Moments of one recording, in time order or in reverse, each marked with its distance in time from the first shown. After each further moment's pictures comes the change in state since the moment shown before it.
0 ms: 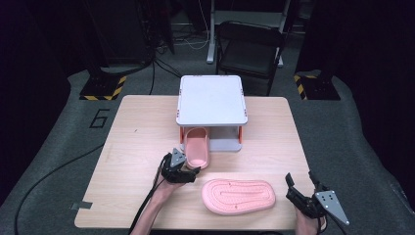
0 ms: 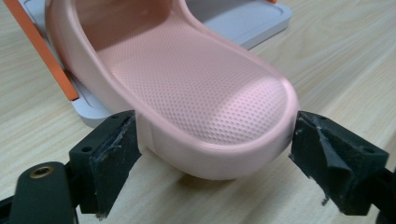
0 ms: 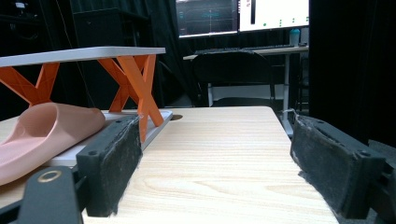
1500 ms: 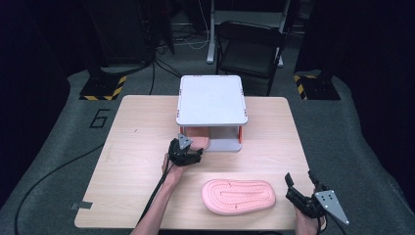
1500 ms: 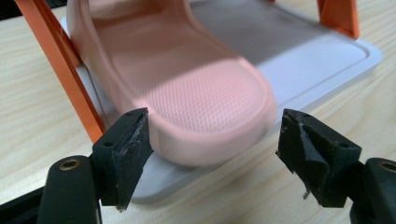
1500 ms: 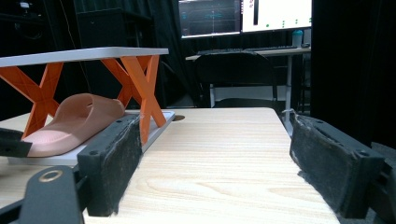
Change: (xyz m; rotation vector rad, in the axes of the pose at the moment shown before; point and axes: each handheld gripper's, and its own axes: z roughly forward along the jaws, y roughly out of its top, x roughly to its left) left arm 0.020 0.026 0.047 0.006 0.152 -0.062; right arm 0.001 0.001 0.001 -0.003 0.013 -0.009
